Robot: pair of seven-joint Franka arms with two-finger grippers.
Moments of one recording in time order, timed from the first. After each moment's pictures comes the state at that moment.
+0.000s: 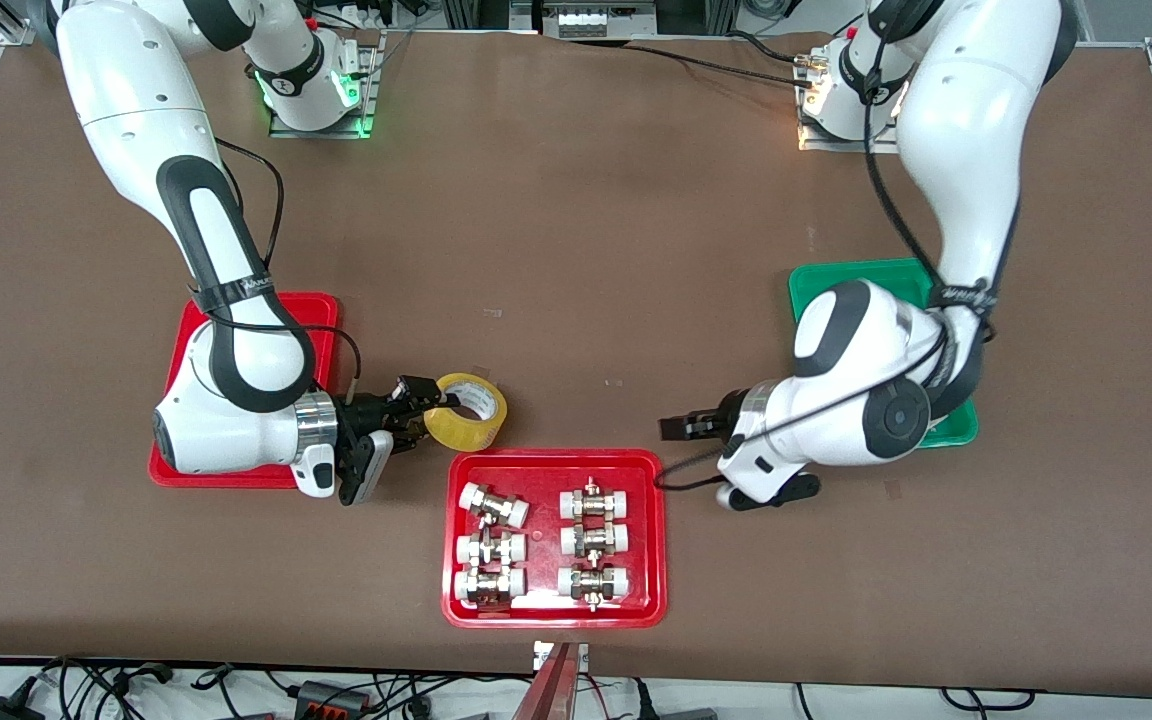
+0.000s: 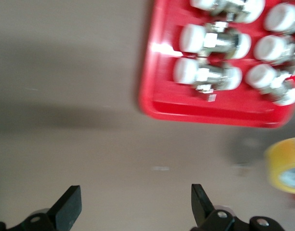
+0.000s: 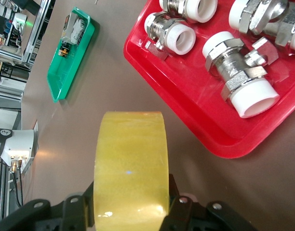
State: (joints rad) left arm -0.20 0.83 -0.27 -1.01 -0.12 1.75 -0.52; right arm 0.17 0.84 0.08 -1.31 0.84 1.89 -0.87
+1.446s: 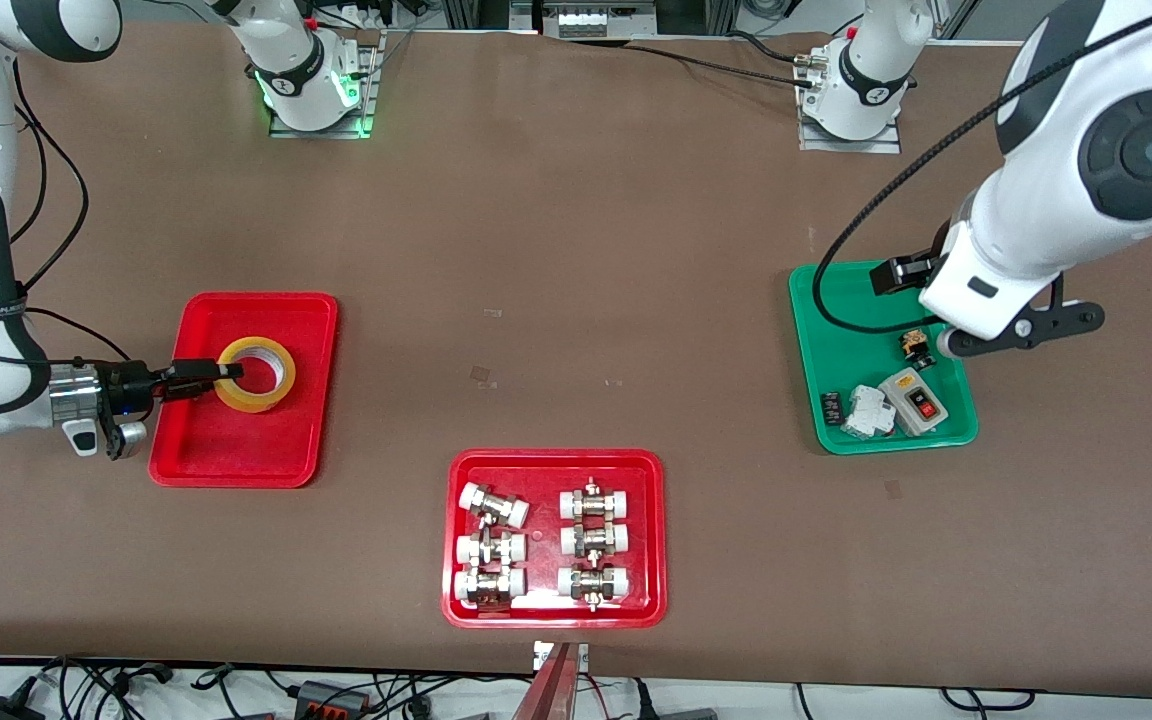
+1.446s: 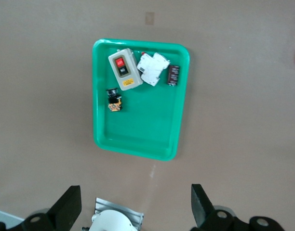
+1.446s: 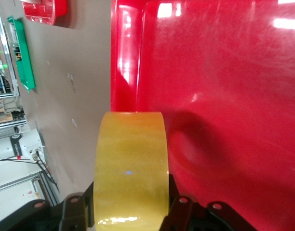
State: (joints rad) left arm -0.04 0.28 -0.28 -1.33 0.17 1.32 -0.52; right arm -0.33 0.82 0.05 -1.43 0.58 1.60 -0.75
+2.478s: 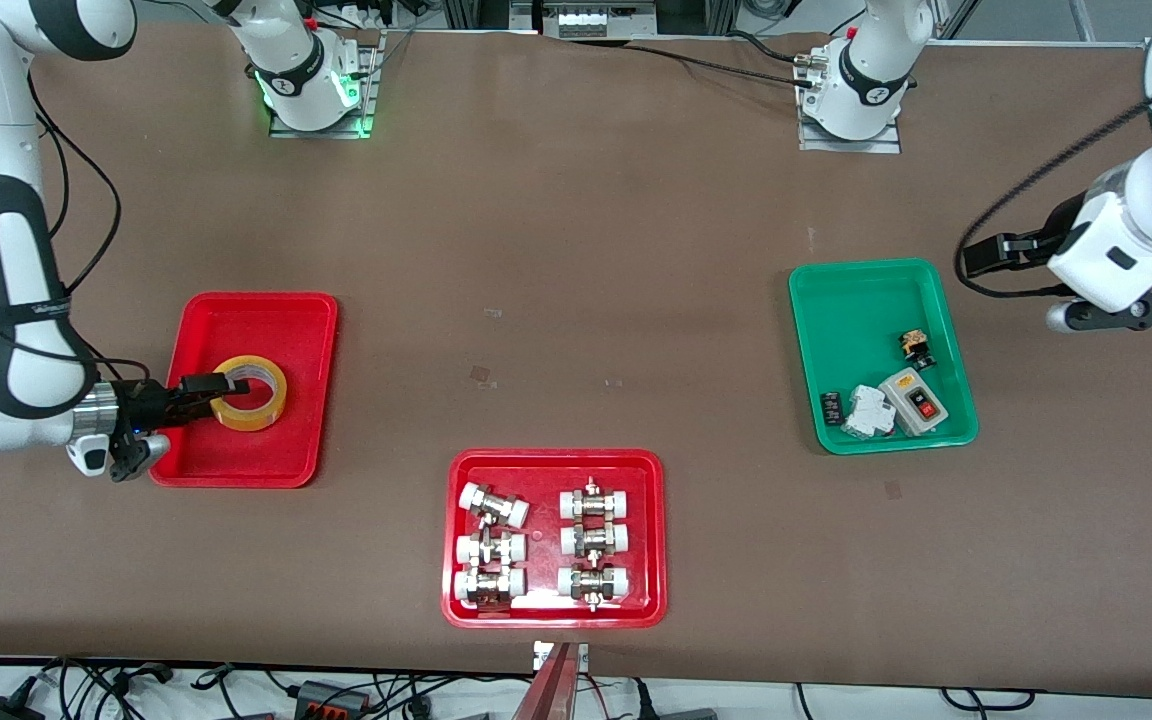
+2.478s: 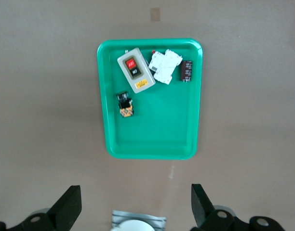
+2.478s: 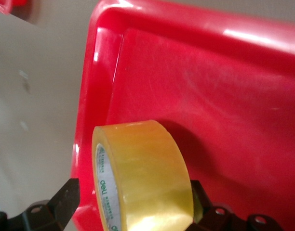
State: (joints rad) left arm 0.19 0.14 -0.28 -1.53 0.05 1.43 -0.22; right arm -0.25 0.80 0.08 -1.41 0.38 1.79 -0.77
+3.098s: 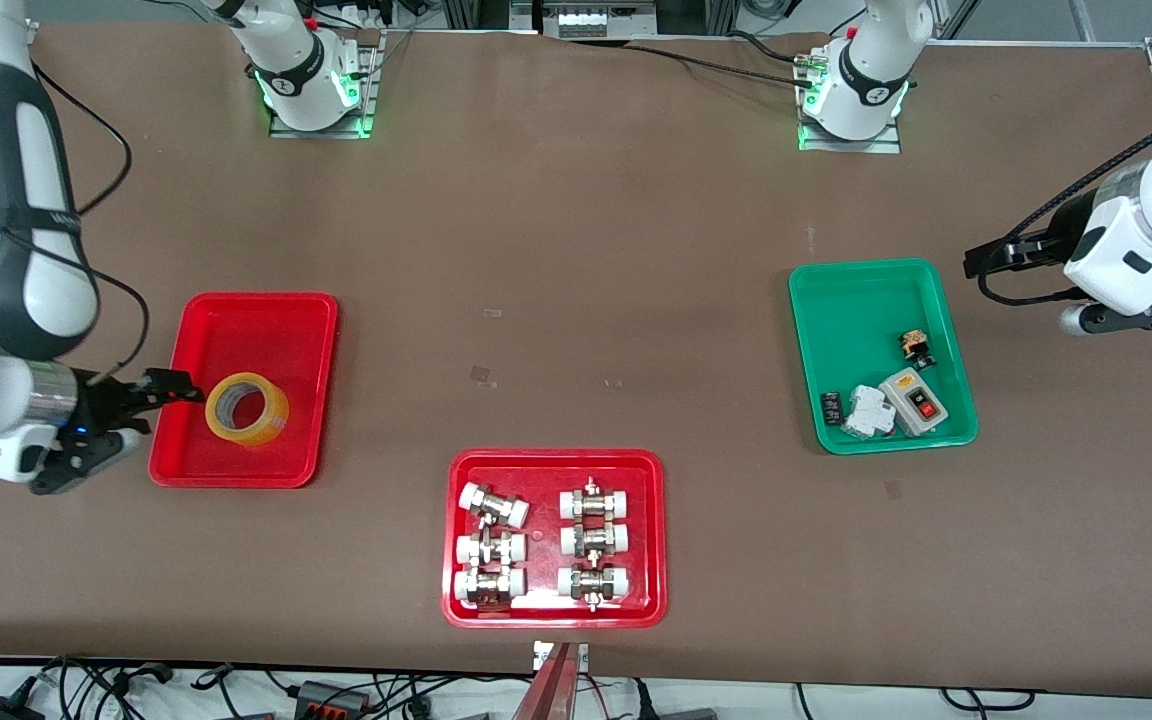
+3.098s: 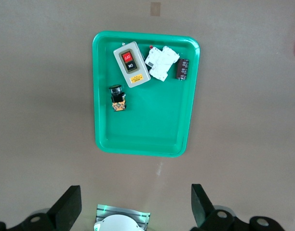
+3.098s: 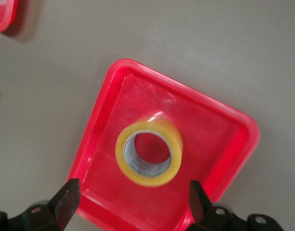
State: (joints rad) left arm 0.21 0.14 -0.28 -1.53 0.01 1.43 -0.24; right arm -0.14 0.55 0.08 -1.40 0.11 1.79 -0.51
